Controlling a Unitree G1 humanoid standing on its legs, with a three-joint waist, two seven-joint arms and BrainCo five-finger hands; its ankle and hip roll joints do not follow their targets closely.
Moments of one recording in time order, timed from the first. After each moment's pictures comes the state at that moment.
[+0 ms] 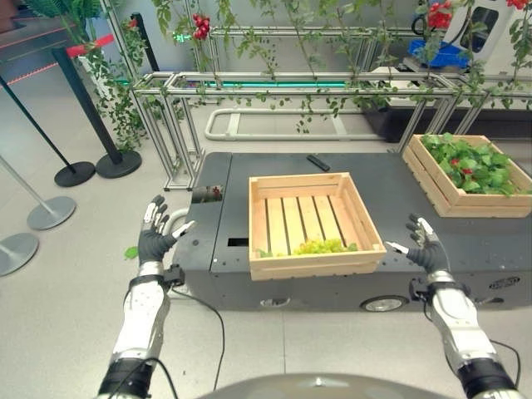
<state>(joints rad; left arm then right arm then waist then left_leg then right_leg) 0.04 0.31 0.03 0.26 -0.29 -0.34 0.17 0.06 -0.44 -0.04 0.39 0.19 -0.25 -0.10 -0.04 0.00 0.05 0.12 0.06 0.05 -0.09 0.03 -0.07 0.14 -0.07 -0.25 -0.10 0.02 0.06</state>
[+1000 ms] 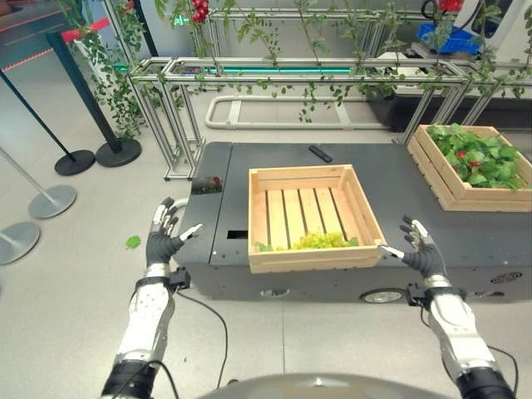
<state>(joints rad) 0.01 0.31 -0.02 0.26 -0.30 -0.34 0.14 0.10 -0.42 -0.04 0.31 0.17 -0.26 -0.07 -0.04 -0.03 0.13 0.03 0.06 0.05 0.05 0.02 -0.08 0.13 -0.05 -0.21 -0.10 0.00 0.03</state>
